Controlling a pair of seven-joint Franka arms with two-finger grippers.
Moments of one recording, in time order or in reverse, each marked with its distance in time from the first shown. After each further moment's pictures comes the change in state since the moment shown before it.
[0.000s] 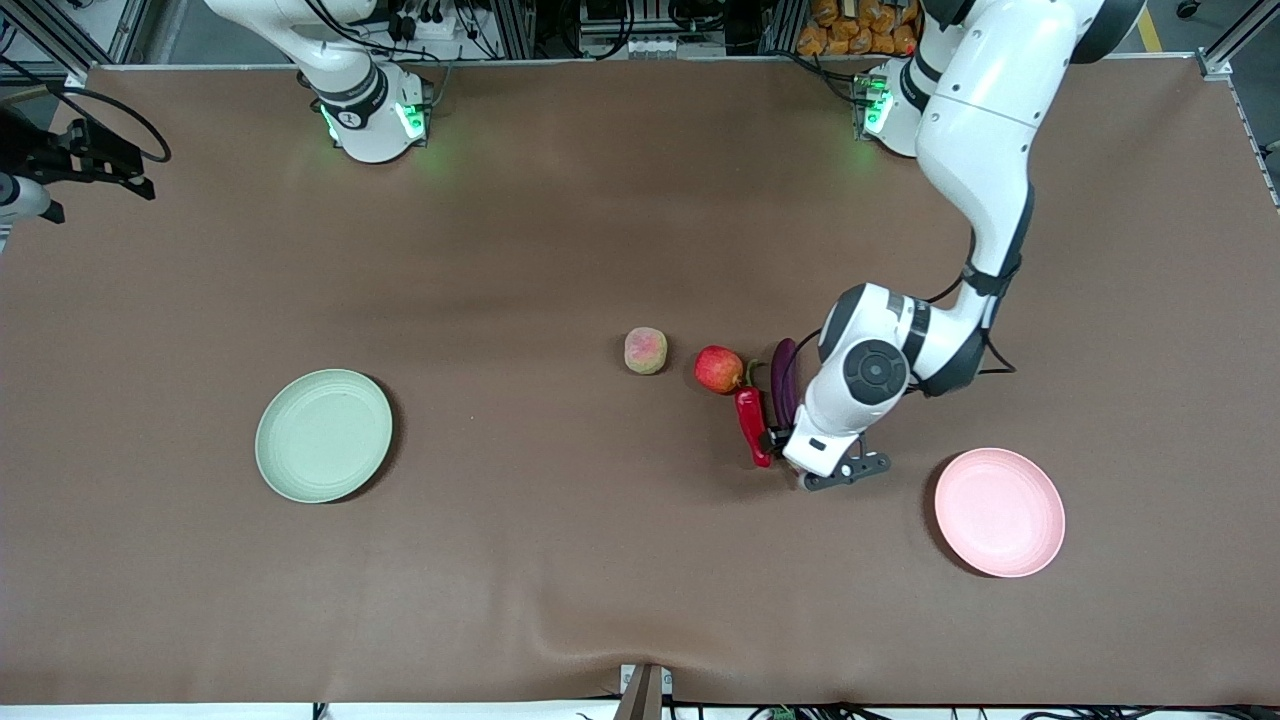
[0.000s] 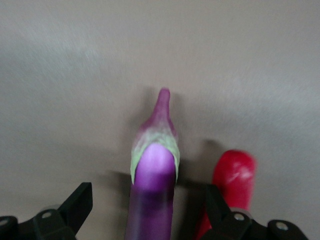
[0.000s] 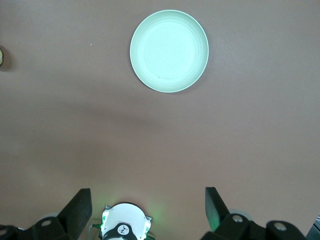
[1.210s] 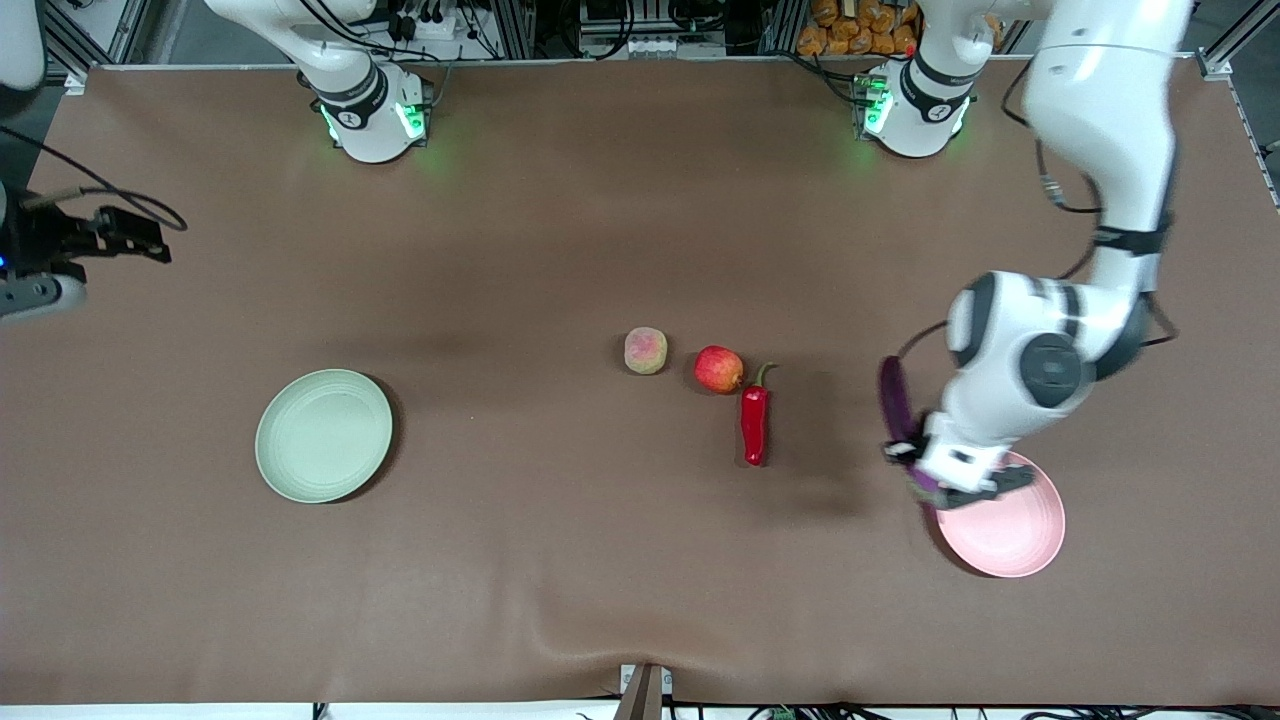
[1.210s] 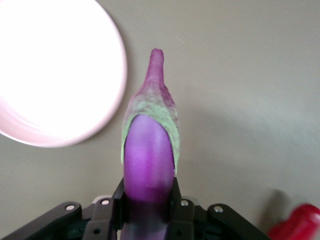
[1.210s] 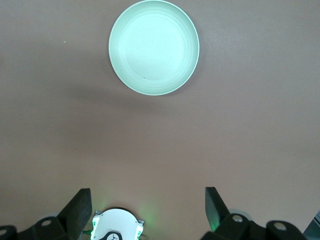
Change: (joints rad) left arm 0.242 -0.177 0.029 -0.015 0.000 -0.122 0.215; right arm -0.012 0.190 -0.016 0.050 -0.036 0.045 0.000
